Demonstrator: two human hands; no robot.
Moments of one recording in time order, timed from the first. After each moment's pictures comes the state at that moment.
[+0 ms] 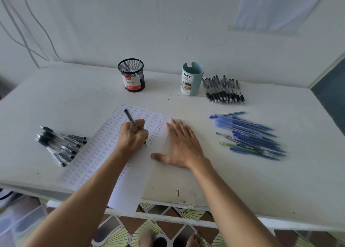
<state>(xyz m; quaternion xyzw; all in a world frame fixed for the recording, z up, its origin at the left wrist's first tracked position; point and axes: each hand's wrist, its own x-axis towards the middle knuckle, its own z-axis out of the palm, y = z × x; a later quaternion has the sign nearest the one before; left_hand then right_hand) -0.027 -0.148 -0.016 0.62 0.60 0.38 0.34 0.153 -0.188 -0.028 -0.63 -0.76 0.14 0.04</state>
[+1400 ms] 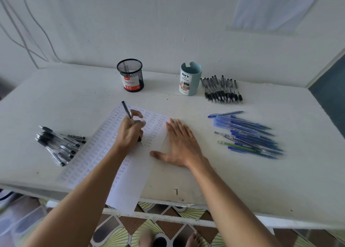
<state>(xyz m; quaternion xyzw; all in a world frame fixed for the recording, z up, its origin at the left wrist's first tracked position) -0.029 -0.140 -0.014 0.54 0.52 0.45 0.48 0.155 -0.188 -0.027 -0.63 -0.77 0.14 0.05</state>
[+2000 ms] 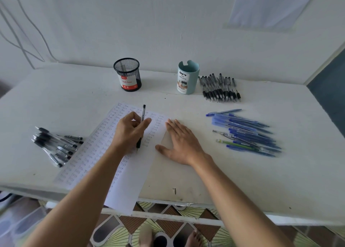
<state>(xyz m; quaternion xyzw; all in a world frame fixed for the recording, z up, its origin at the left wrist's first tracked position) -0.025 -0.145 -0.010 0.58 0.58 0.39 0.41 0.167 -0.186 -0.027 -0.61 -0.78 0.15 0.07</state>
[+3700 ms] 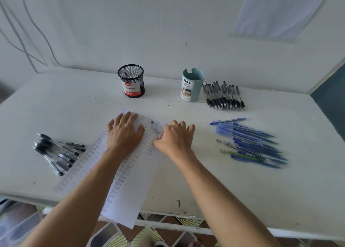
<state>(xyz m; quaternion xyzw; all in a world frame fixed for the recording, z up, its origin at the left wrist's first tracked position) -0.050 -0.103 -0.040 0.73 0.66 0.15 0.07 0.117 -0.151 0.005 -0.74 -0.67 0.07 0.08</state>
